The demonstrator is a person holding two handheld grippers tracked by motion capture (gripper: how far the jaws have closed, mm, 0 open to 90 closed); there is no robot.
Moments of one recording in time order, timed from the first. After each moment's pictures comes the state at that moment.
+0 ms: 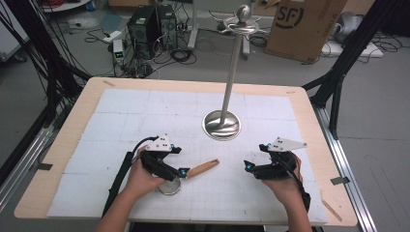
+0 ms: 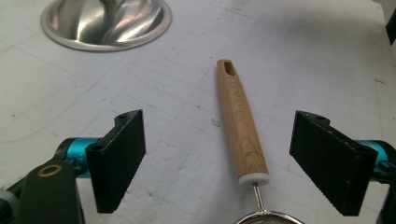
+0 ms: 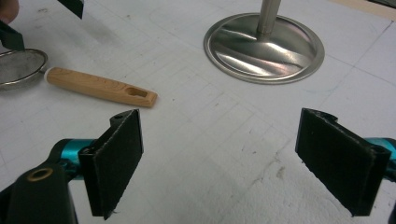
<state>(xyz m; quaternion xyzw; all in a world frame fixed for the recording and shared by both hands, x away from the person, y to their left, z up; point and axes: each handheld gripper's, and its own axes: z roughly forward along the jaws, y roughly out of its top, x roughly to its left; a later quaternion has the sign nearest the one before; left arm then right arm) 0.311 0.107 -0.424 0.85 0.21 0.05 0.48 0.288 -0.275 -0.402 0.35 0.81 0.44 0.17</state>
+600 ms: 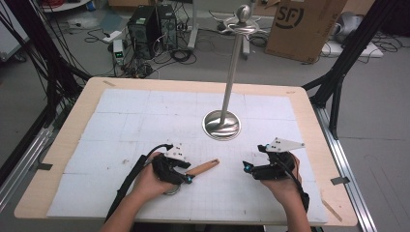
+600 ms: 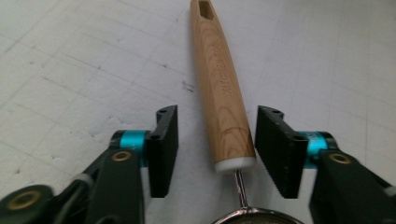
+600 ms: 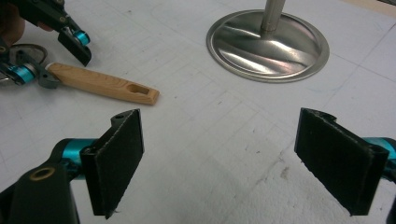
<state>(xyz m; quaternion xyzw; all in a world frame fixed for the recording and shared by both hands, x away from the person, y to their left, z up) 0.306 0.082 -0.441 0.90 0.18 0.04 0.39 0.288 -0.271 -0.404 0.34 0.82 0.43 0.17</state>
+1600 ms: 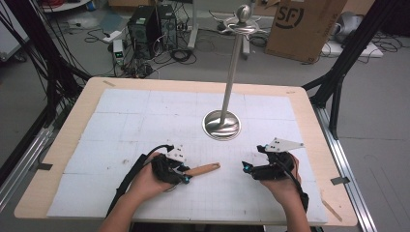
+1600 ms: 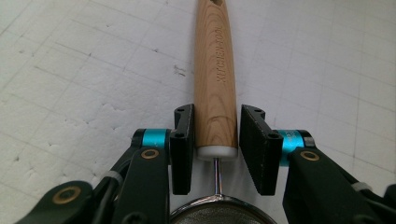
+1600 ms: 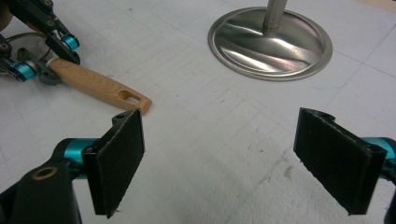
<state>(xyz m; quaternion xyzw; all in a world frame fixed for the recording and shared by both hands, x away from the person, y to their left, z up) 0.305 0.081 -0.433 0.92 0.17 0.02 0.35 0.288 -0.269 -0.404 0.34 0.82 0.43 0.16</state>
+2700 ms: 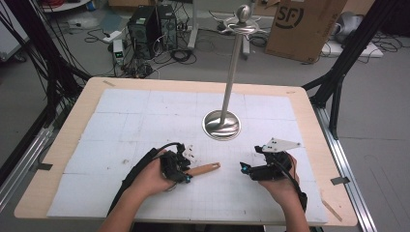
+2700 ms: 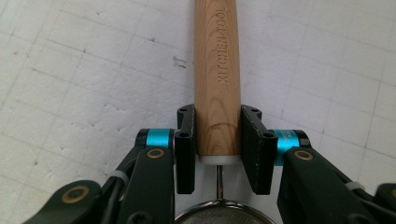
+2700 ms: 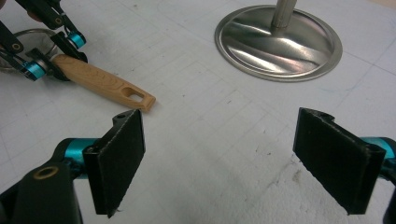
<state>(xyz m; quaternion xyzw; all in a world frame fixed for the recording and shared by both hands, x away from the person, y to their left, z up) 0.308 0.058 -0.420 0.96 0.15 0.04 0.25 0.288 -0.264 -0.404 0.34 0.82 0.43 0.16</state>
